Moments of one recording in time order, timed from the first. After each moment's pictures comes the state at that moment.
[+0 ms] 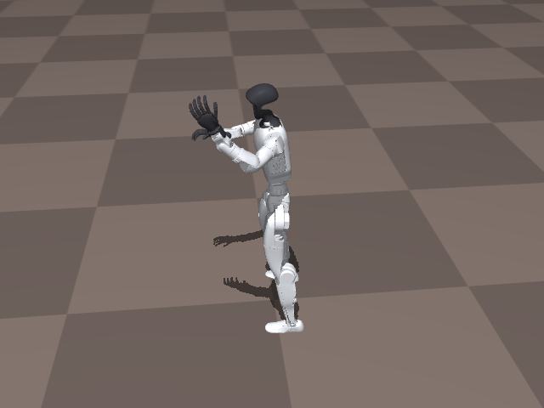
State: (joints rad) left arm -1.39 1.14 -0.36 0.32 -1.32 -0.40 0.16; right arm 0.10 -0.92 0.00 -0.24 -0.43 0.03 -0.39; waist 0.12 -0.14 0.17; left_leg 0.08 -0.02 -0.04 0.01 -0.12 -0.22; right_leg 0.06 -0.43 -0.37 0.14 0.02 0.26
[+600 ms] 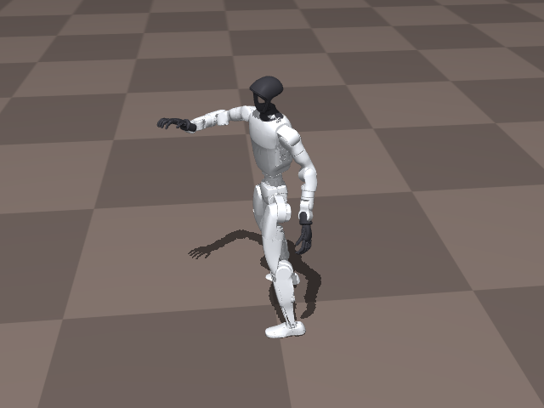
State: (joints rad) left arm 0.22 0.48 -0.04 0.89 -0.59 -0.09 0.20; right arm -0.50 -1.10 0.28 0.14 -0.24 -0.07 -0.52; waist 0.35 -0.16 0.11; left_leg -0.07 0.11 -0.26 0.13 -0.10 -0.21; right_leg 0.14 -0.28 -0.59 0.13 -0.08 0.20
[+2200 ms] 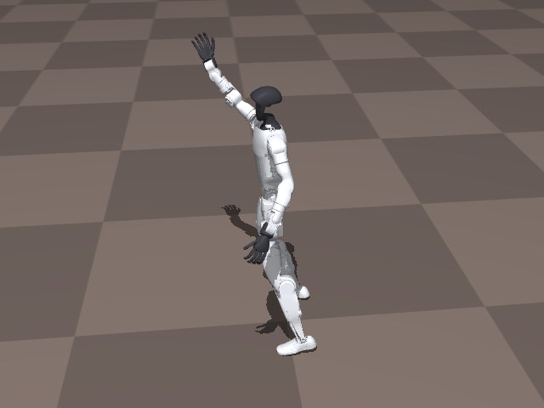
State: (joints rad) left arm 0.11 0.53 -0.13 0.88 -0.45 -0.08 0.18; right arm -2.13 -1.13 0.75 1.11 0.98 -0.18 -0.72; waist 0.19 0.04 0.02; left_leg 0.14 0.26 0.02 0.10 -0.11 -0.26; right_leg 0.08 -0.20 -0.36 0.31 -0.12 0.21
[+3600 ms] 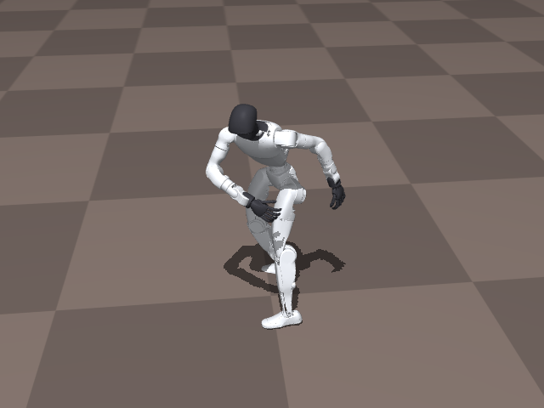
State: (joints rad) left arm 0.28 0.53 -0.21 0.75 -0.26 -0.08 0.01; right arm -1.22 -0.49 1.40 0.20 0.32 -0.06 0.12; waist 0.59 -0.18 0.52; left_leg -0.64 0.09 -0.47 0.18 0.06 -0.26; right_leg -0.44 -0.41 -0.72 0.73 -0.28 0.12
